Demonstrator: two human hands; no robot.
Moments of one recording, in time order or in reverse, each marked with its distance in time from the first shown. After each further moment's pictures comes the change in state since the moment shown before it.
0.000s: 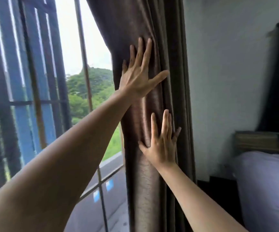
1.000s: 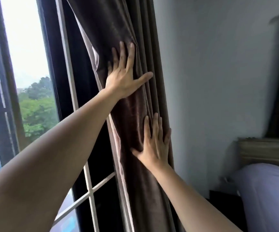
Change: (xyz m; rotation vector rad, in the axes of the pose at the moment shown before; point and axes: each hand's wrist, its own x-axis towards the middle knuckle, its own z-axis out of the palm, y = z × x) left_hand 0.181 -0.028 0.312 0.140 -0.084 -0.065; right_hand 0.124 0.254 0.220 -0.065 -0.160 0.022
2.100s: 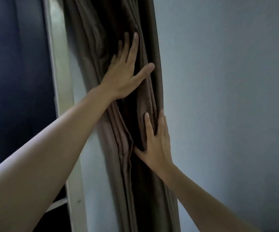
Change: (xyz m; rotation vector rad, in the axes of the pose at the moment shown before) left_hand 0.068 0.007 0.139 0.136 0.033 -0.085; right_hand 0.097 0.115 0.151 0.619 -0.035 -0.306
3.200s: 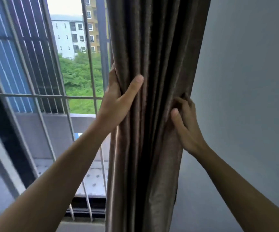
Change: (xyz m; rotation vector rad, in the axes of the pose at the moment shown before) left_hand -0.301 0.109 -0.111 -0.240 0.356 -0.875; right_hand -0.137 -0.096 -0.068 1.128 -0.588 0.002
